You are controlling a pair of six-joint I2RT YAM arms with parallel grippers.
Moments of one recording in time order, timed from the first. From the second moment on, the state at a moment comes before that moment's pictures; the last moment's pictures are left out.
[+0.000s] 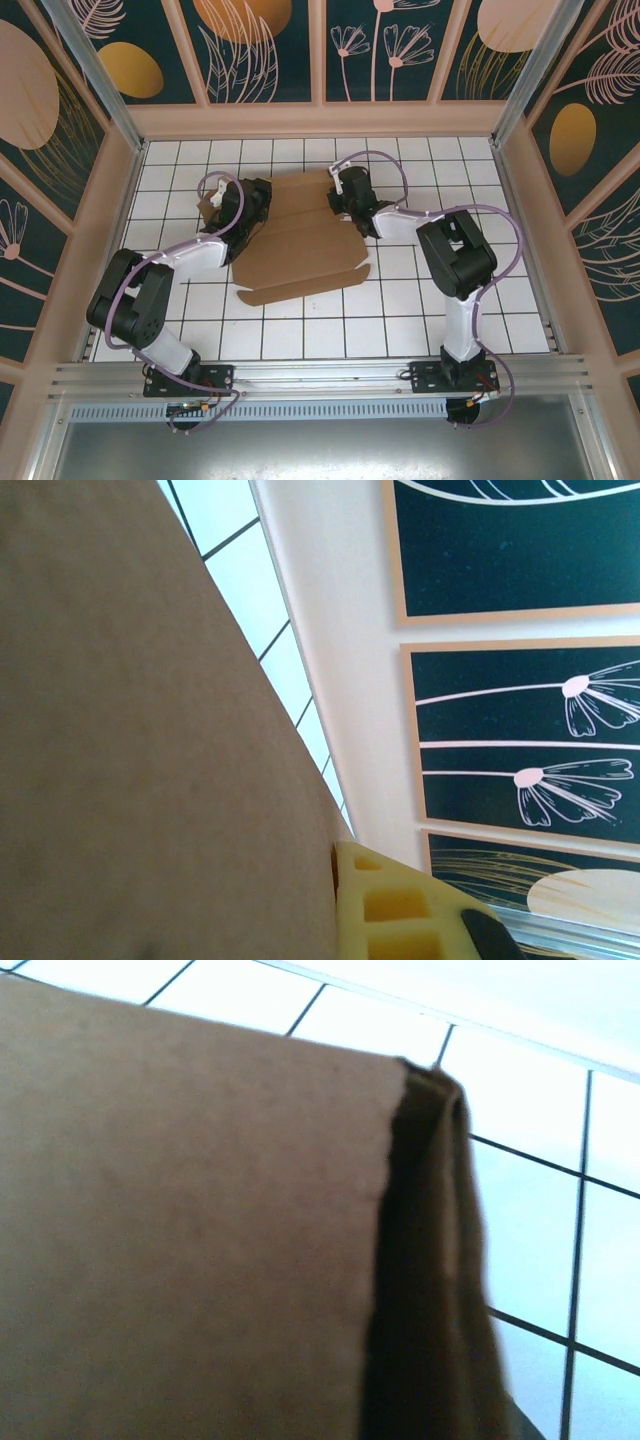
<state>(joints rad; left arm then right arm) -0.44 1.60 0.84 0.43 -0.17 -1.53 0.58 1.99 1.22 0.20 0.22 0.00</state>
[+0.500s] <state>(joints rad) -0.43 1.63 0.88 0.41 -0.17 -1.55 0.65 2.08 1.36 0.09 0.51 0.18</state>
